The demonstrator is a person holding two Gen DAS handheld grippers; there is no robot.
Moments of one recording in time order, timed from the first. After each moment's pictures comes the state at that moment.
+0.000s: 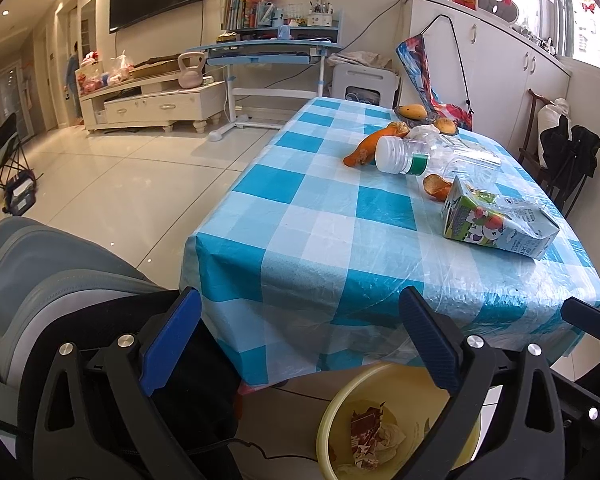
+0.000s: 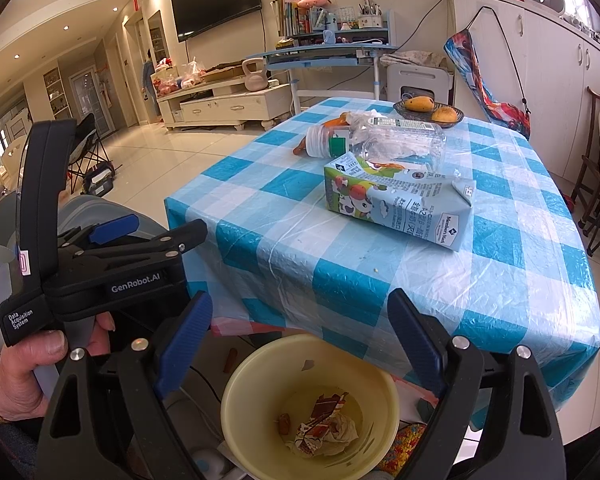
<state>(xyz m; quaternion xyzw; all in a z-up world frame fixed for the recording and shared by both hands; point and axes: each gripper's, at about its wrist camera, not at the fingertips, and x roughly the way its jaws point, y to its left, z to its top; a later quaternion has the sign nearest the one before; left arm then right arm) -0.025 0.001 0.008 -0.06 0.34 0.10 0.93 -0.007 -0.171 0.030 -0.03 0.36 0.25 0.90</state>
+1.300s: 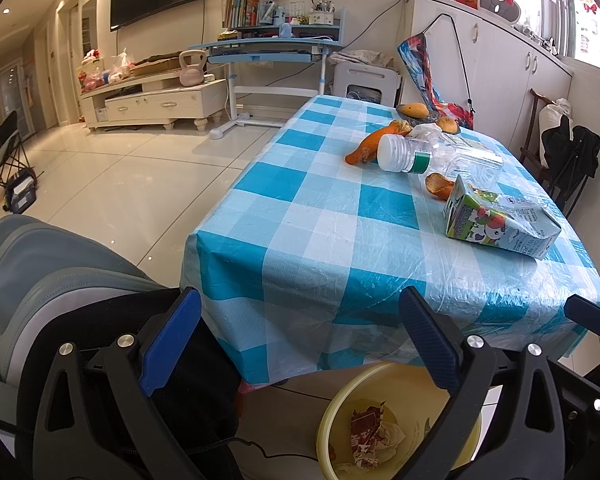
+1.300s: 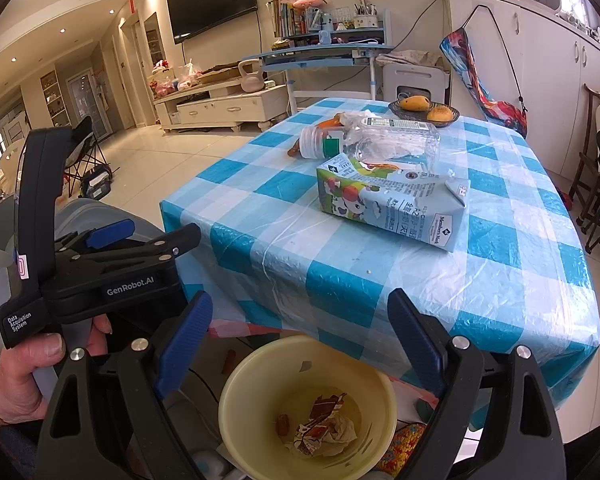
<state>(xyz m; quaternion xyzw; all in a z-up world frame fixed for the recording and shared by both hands) -0.026 0.002 0.008 -0.06 0.35 0.10 0.93 -0.006 -0.175 0.029 -0.02 0.36 0.24 0.90</state>
